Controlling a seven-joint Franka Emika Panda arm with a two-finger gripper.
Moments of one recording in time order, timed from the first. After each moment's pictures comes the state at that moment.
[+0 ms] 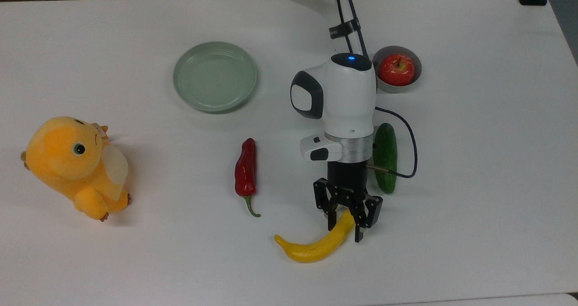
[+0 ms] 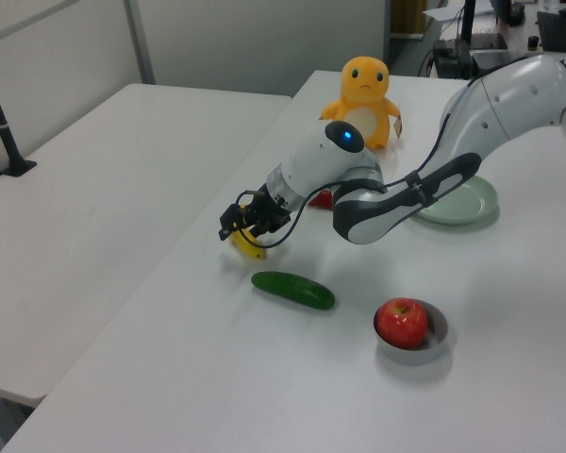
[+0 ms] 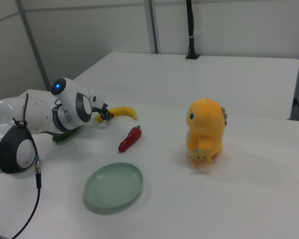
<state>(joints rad) 0.31 1.00 -0.03 -1.11 -0.41 2.85 1.27</state>
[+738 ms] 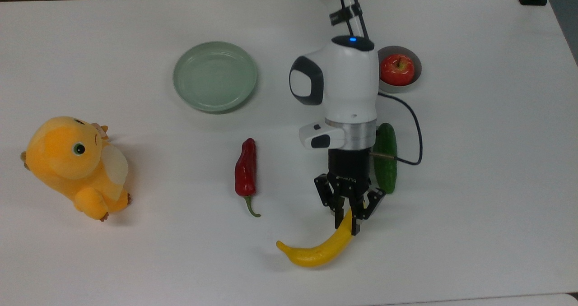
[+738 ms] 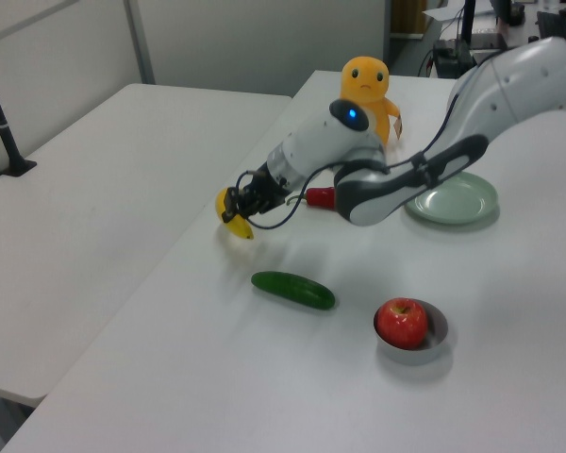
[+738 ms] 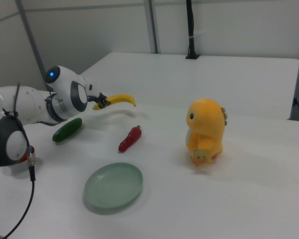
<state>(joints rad) 0.31 0.89 -0.03 -1.18 -0.41 2.83 1.22</state>
